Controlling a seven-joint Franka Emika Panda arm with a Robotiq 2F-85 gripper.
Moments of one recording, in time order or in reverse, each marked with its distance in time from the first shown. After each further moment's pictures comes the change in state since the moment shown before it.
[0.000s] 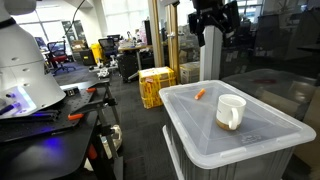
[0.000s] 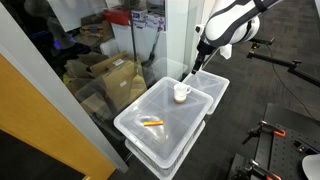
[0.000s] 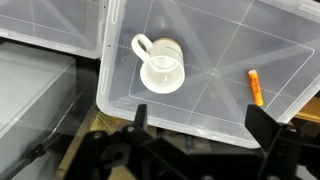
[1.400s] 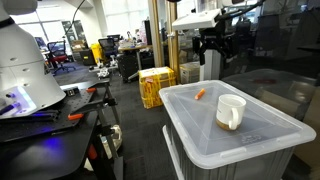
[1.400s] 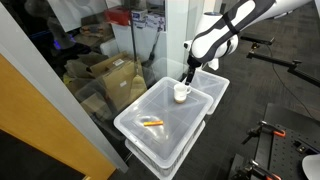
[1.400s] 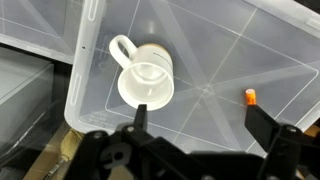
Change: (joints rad) arm -0.055 0.209 0.097 0.131 -0.062 0.000 -0.006
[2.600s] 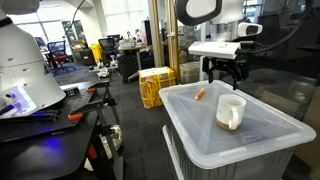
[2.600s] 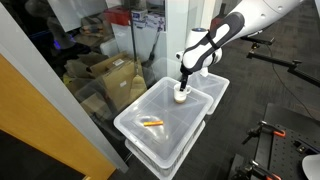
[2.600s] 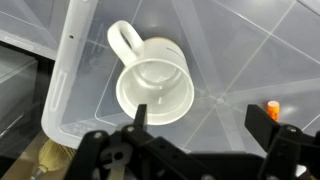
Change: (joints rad) arm -0.092 0.256 0.089 0.220 -0.090 -0.006 -0.017
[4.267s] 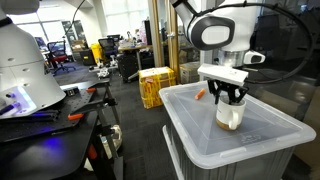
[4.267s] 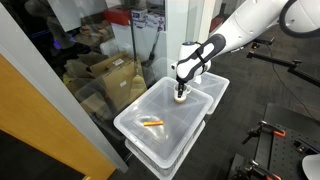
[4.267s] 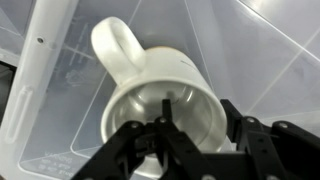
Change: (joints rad) arm -0.003 0.243 0.006 0.240 -0.073 -0.092 -0.001
